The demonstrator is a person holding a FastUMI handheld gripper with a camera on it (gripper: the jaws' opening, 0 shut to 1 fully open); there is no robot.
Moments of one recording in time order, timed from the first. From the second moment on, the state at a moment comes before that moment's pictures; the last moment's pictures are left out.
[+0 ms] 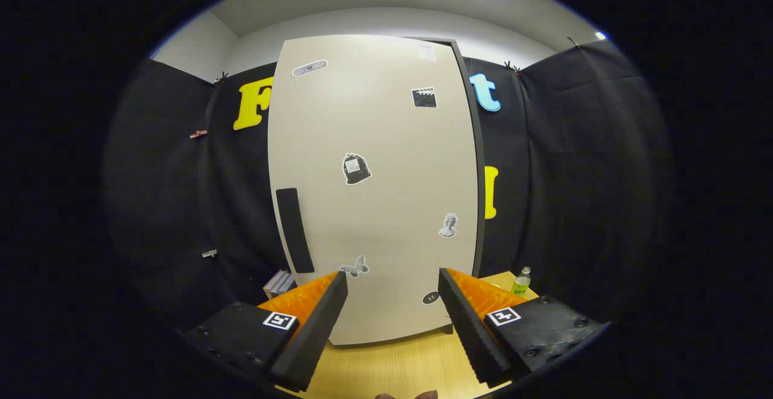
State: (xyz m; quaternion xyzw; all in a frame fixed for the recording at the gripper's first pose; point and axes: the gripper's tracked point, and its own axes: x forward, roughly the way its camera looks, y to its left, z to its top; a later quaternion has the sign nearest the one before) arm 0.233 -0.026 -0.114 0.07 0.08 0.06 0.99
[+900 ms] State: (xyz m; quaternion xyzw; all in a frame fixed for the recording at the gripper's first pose) arm 0.230 -0.025 -0.115 0.07 0.08 0.06 0.99
